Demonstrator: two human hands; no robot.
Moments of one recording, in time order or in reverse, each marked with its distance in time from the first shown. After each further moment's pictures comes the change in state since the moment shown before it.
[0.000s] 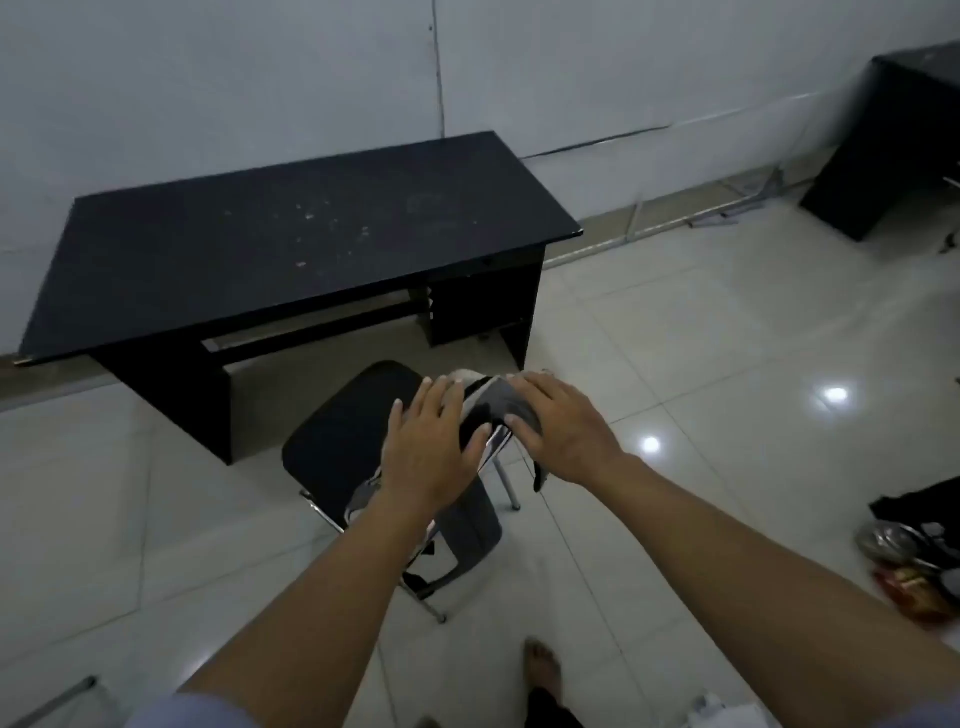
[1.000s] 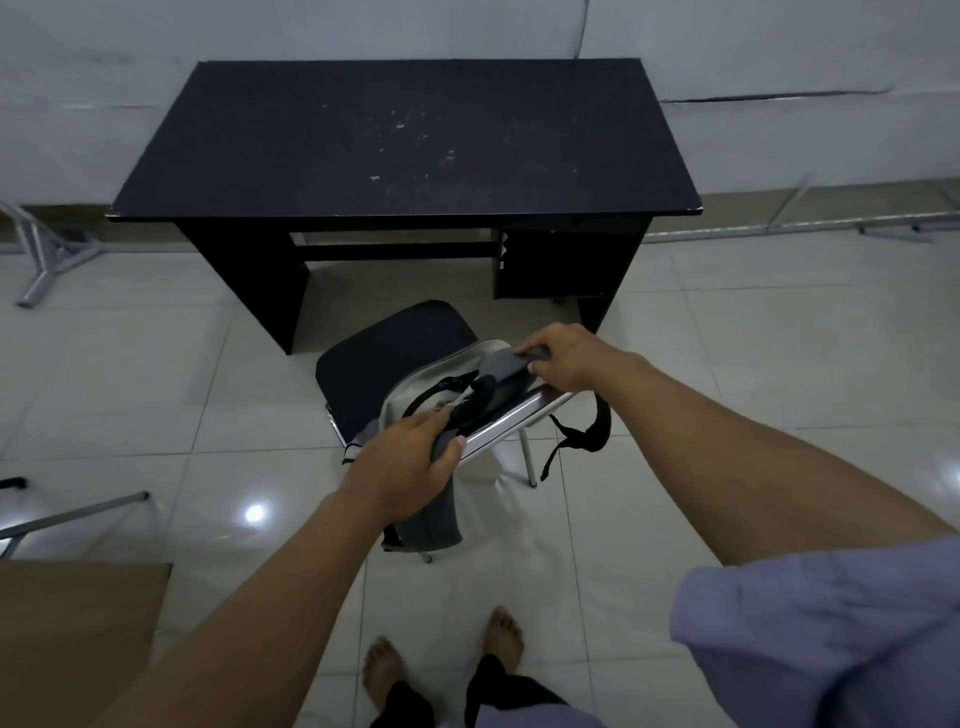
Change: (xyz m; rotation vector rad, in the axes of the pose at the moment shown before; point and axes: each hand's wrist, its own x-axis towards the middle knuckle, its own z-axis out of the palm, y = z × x) left_hand -0.011 0.003 0.034 -0.207 -0.150 -0.300; right_hand 0.147 0.053 0.003 0.051 -0.607 0.030
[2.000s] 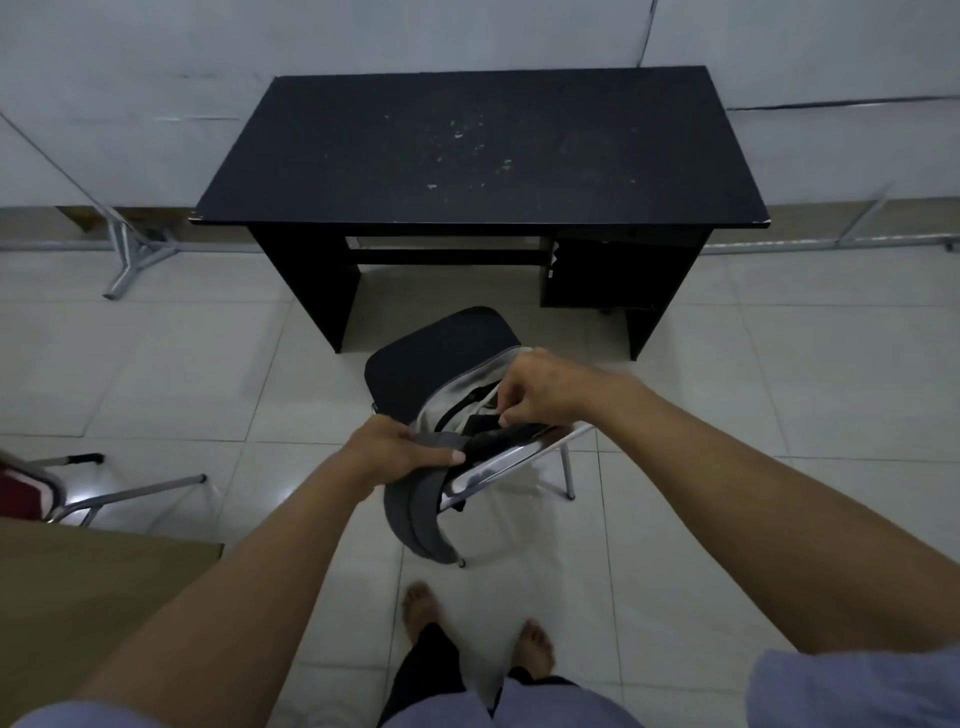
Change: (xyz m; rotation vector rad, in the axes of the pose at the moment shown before) left_hand 0.001 -0.044 -0.050 -0.480 -0.171 -0.686; right_hand -0.008 -0.076 0.023 -0.121 -0.174 -0.438
